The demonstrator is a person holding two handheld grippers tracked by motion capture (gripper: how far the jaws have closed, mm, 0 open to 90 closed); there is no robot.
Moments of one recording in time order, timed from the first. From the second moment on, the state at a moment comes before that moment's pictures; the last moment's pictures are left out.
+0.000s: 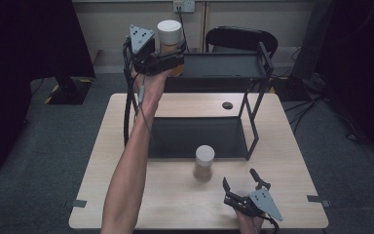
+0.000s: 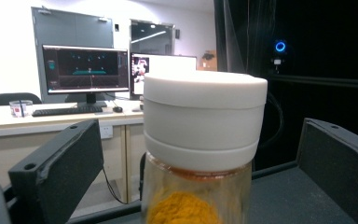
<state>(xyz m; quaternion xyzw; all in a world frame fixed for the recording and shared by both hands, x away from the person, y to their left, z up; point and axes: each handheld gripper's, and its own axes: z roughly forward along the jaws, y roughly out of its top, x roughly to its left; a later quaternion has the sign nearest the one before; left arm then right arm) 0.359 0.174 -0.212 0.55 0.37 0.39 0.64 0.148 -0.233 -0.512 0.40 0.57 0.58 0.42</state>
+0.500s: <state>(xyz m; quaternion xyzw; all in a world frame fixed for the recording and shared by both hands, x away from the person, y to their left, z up) 0.336 0.182 -0.225 0.55 0.36 0.39 0.65 0.148 -0.233 -0.513 0.41 0.57 0.58 0.42</state>
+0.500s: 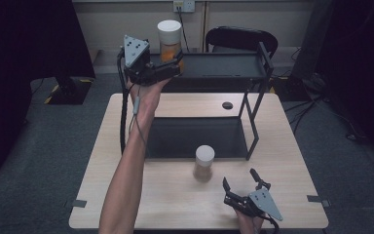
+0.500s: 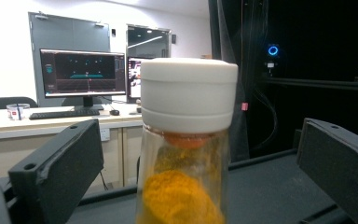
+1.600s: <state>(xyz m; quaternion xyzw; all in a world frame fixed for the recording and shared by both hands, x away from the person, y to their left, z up) 0.263 0.193 -0.300 0.54 0.34 0.39 0.67 0.148 -0.232 -0.512 0.41 0.57 0.58 0.42</state>
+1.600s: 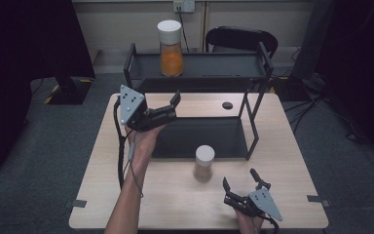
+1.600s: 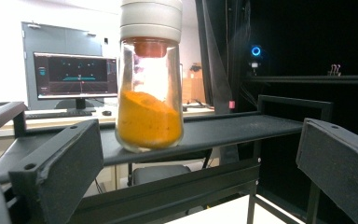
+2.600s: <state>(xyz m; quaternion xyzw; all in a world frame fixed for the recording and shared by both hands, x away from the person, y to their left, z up) 0.188 0.197 -0.376 0.51 0.37 0.41 0.66 0.148 -0.232 -0.512 0.41 0.57 0.57 0.42</state>
